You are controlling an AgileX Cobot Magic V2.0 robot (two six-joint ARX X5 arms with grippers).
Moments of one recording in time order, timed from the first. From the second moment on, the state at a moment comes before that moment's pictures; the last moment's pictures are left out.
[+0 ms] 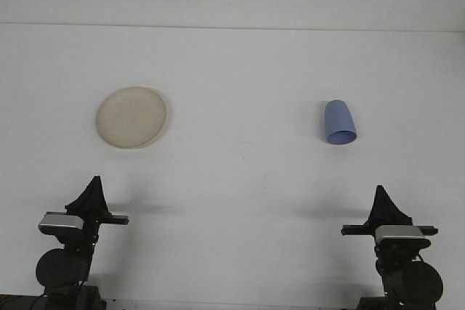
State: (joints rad) left arm -0.04 0.01 0.03 0.22 -0.02 -0.03; right arm 0.03 0.04 0.22 -0.13 0.00 0.01
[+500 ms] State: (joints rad) left arm -0.04 0.01 0.03 0.22 -0.02 -0.03; right arm 0.03 0.47 0.75 -0.57 0.03 0.02
